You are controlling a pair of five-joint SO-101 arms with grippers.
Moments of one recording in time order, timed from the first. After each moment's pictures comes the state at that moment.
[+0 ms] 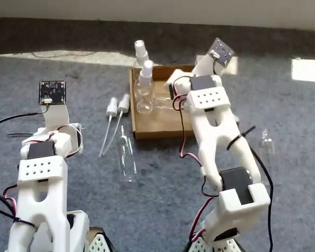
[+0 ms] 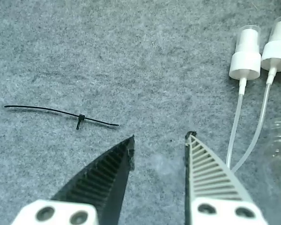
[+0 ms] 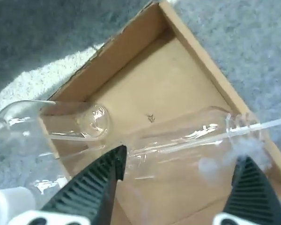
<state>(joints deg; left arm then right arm) -16.4 -40.5 57.2 46.3 0.3 -17.9 8.5 0.0 54.1 -45.4</state>
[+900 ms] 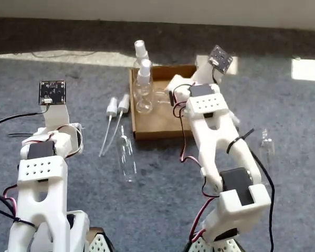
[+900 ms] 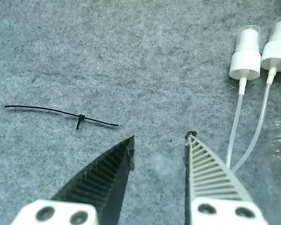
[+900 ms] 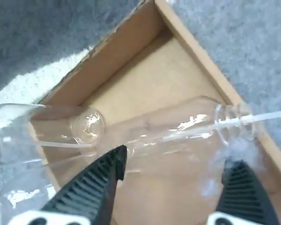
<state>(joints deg) -16.4 -40.5 57.2 46.3 0.3 -17.8 8.5 9.3 43.6 -45.4</state>
